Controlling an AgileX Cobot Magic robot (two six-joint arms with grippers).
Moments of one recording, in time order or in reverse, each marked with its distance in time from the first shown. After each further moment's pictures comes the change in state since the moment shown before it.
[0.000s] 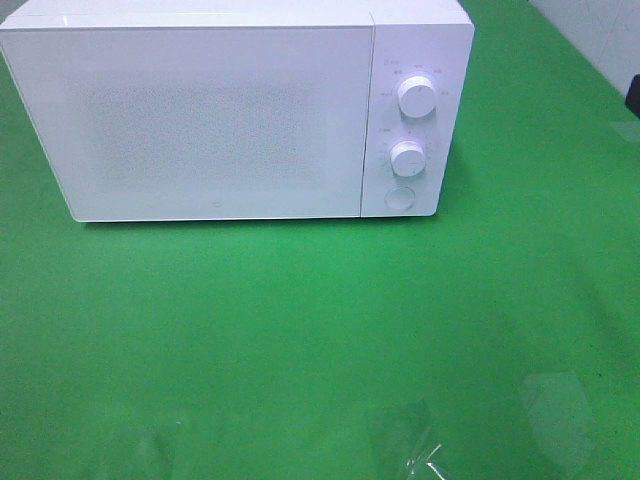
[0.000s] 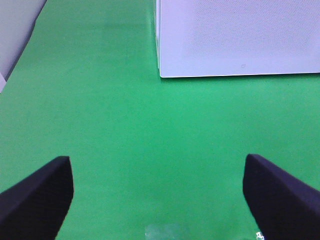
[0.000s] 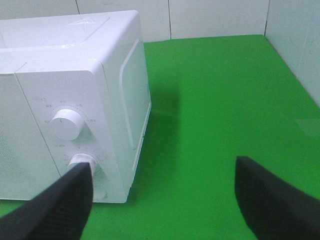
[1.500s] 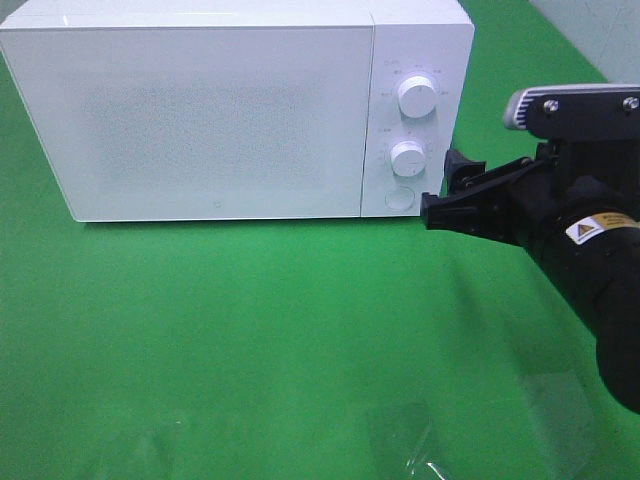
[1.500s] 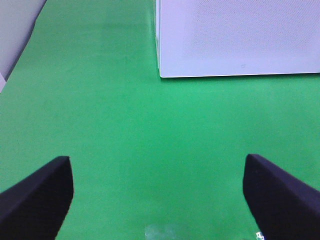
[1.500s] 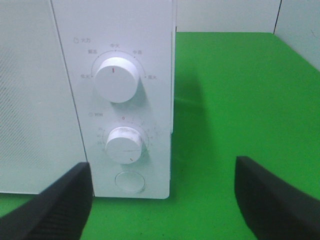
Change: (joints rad) left arm 0.000 0.000 0.000 -0.001 0.000 0.000; right arm 0.703 0.713 0.000 0.994 -0.904 -0.580
